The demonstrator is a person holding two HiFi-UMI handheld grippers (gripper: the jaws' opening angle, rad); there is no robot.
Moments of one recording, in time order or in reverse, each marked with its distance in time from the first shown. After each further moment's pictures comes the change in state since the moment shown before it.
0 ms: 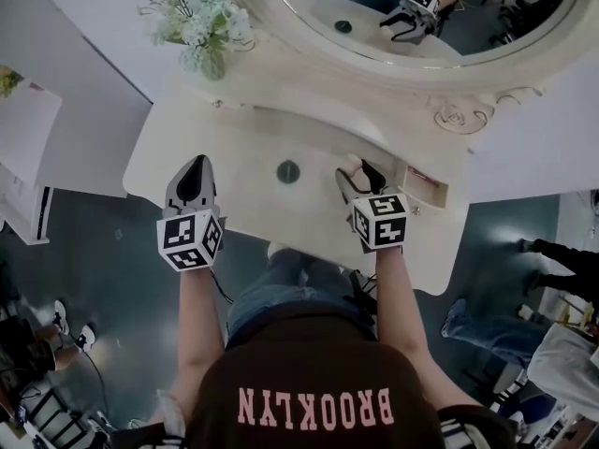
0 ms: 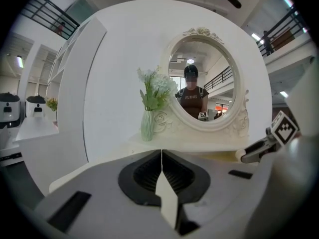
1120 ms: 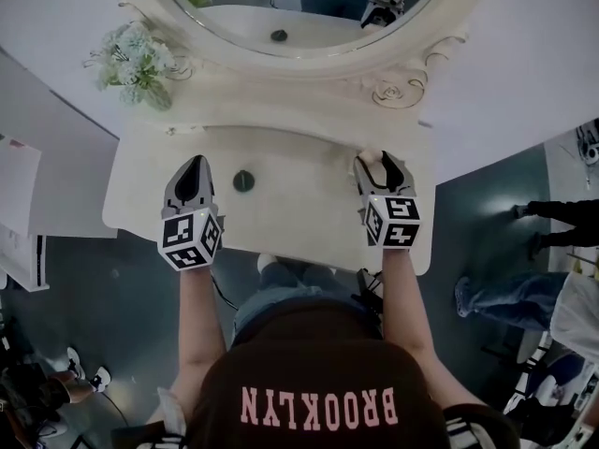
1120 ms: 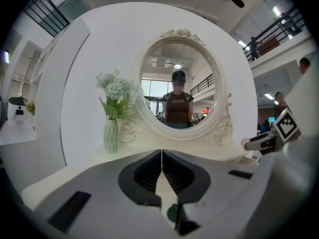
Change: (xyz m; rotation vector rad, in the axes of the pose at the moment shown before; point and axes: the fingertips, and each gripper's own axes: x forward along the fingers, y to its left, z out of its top) left arm 0.022 -0.107 0.034 0.044 -0.054 -0.154; right arm -0.122 -0.118 0.006 0.102 -0.229 -0.317
